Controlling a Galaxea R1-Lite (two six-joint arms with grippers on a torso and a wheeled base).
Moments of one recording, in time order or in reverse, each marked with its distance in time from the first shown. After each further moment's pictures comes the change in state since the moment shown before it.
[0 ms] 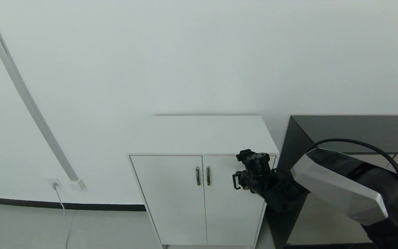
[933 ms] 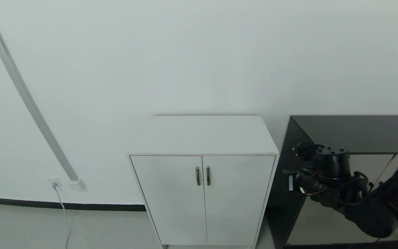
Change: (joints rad) left arm 0.000 0.000 0.000 0.000 0.000 -0.001; right arm -0.162 -0.560 0.716 -0.184 0.001 0.002
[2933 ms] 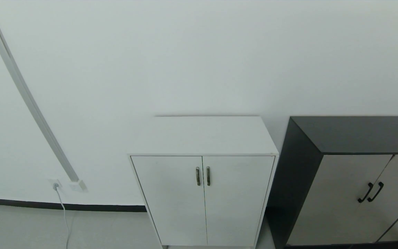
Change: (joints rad) left arm 0.000 0.000 0.000 0.000 0.000 0.001; right arm -0.198 -1.600 0.600 0.953 0.173 -0.081
